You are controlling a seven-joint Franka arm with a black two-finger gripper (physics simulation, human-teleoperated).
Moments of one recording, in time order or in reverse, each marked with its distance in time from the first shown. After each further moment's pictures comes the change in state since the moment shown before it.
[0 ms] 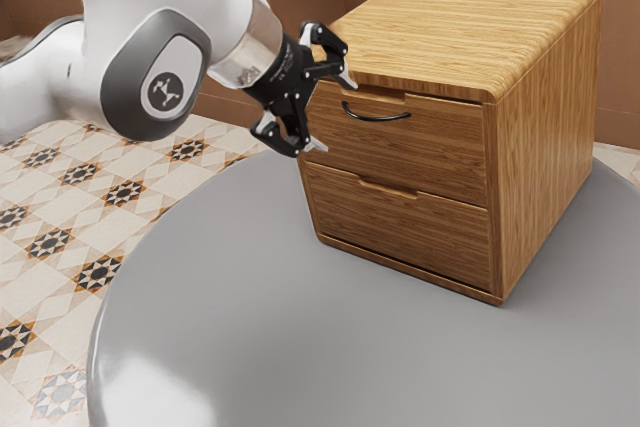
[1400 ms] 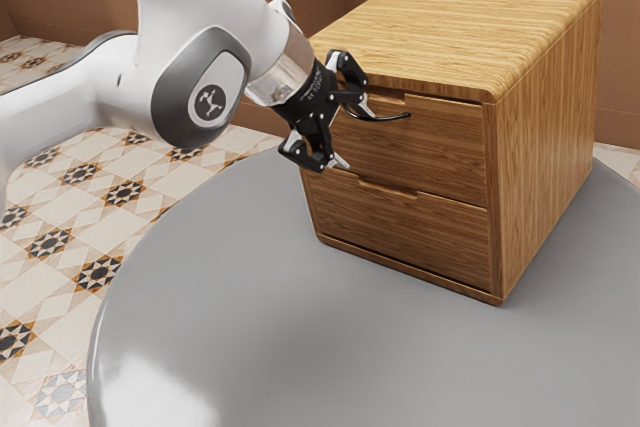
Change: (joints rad) arm 0.006 0.102 0.003 0.051 -0.009 -0.017 -0.015
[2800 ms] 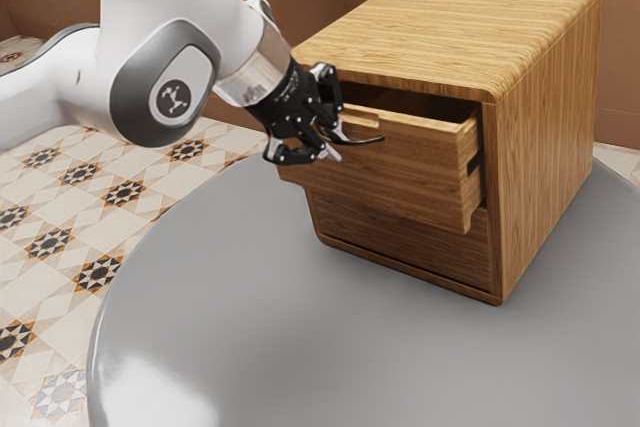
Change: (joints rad) arm -0.015 -0.102 0.006 -0.069 0.004 -0.069 0.005
